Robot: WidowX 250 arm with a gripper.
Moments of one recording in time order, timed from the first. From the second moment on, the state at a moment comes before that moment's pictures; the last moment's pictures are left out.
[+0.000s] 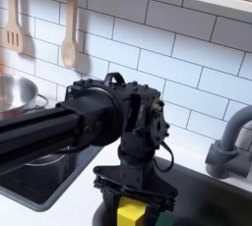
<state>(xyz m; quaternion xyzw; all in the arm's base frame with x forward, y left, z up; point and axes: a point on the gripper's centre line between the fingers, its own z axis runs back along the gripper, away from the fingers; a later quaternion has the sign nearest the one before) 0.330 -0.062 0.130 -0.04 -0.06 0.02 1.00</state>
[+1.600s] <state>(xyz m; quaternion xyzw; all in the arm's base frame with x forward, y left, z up) 0.329 -0.038 0.169 -0.04 -0.09 0.06 0.99</state>
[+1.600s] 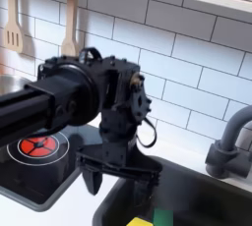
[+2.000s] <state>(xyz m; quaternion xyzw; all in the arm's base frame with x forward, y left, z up) 0.321 -0.037 0.208 -0.06 -0.11 0.07 0.99</state>
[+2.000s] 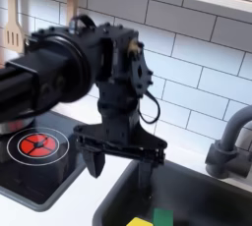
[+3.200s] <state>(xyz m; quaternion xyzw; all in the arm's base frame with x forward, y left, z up) 0.325 0.053 0.228 -0.05 -0.14 0.17 0.97</state>
